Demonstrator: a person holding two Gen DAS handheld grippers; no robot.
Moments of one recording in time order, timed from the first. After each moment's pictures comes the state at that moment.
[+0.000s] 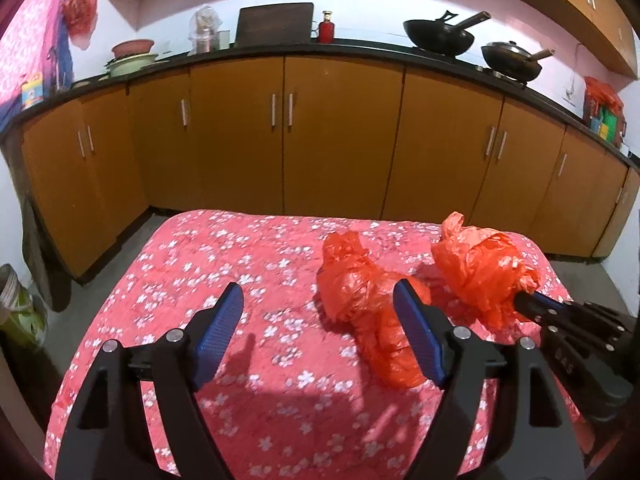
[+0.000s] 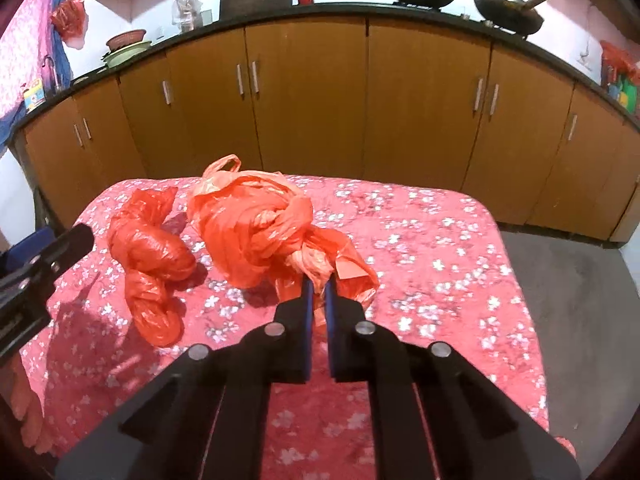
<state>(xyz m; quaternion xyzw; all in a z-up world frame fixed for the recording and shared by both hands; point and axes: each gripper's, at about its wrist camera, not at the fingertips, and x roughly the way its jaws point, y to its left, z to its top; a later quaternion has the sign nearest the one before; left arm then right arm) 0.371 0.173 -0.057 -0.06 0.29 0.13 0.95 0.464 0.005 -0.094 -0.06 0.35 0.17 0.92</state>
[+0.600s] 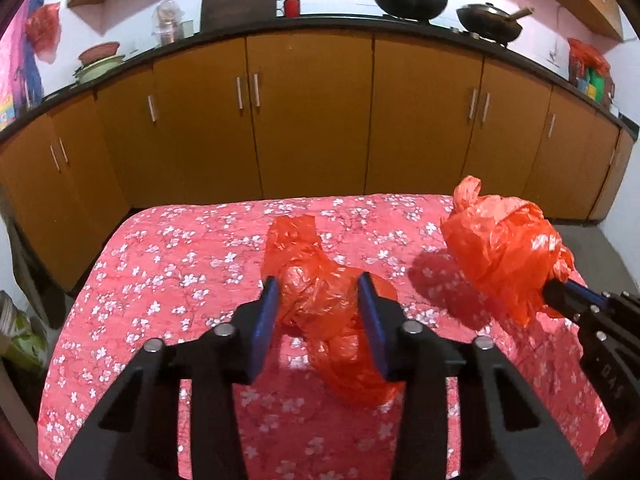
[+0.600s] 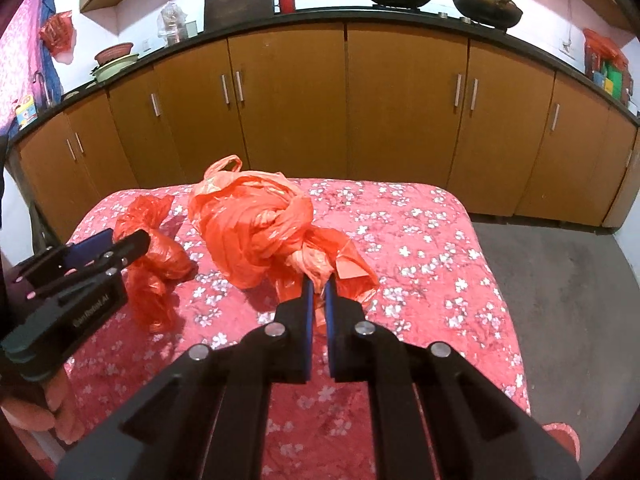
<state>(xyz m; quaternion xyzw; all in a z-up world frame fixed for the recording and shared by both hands) 0.409 0.144 -0.078 -0.03 0.33 0.10 0.94 0.454 -0.020 -0.087 -0.04 0.35 0.16 0.92</state>
